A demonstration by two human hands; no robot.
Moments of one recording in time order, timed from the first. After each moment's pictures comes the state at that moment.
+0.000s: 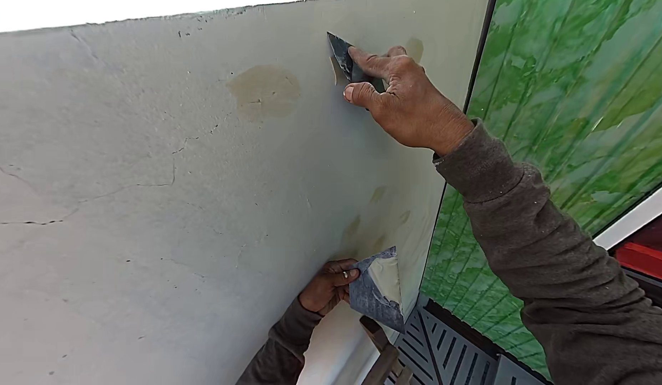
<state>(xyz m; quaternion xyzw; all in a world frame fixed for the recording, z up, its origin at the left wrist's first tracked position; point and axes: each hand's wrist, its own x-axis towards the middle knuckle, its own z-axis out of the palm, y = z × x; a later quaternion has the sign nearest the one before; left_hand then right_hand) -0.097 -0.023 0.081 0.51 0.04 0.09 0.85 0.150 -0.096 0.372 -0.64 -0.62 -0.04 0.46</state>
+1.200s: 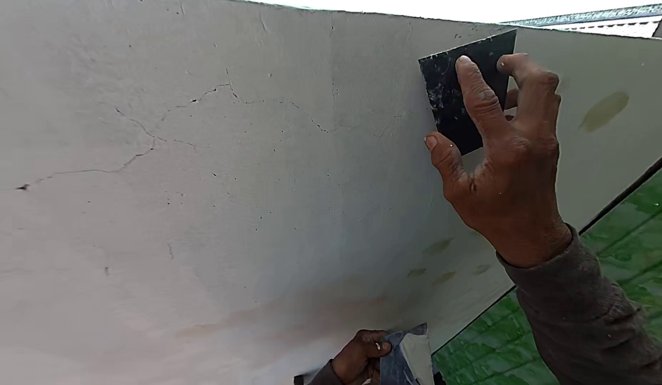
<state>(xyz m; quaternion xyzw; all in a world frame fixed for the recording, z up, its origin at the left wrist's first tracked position) -0.159 -0.135 -0.037 0.36 0.20 0.27 0.87 0.031 -0.100 0.344 -0.46 -0.69 -0.34 0.44</state>
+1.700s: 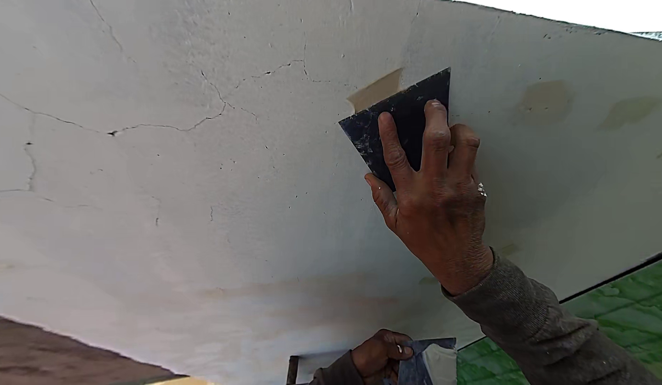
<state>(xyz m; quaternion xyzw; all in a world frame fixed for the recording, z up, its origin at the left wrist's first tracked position) -0.121 -0.142 -0.046 0.37 0.16 0.26 0.88 -0.062 -0.095 0.300 -0.42 -0.72 -0.44 0.35</state>
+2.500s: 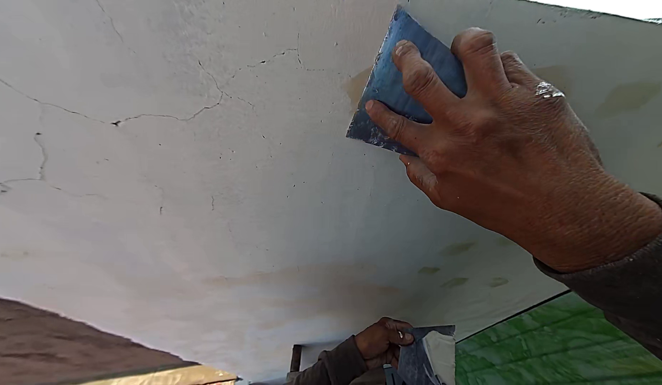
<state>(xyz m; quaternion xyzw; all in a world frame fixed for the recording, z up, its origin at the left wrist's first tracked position) -0.113 -0.140 -0.045 0.35 0.17 0.25 0.88 -0.029 -0.122 0.387 -0.30 -0.83 -0.46 0.12</state>
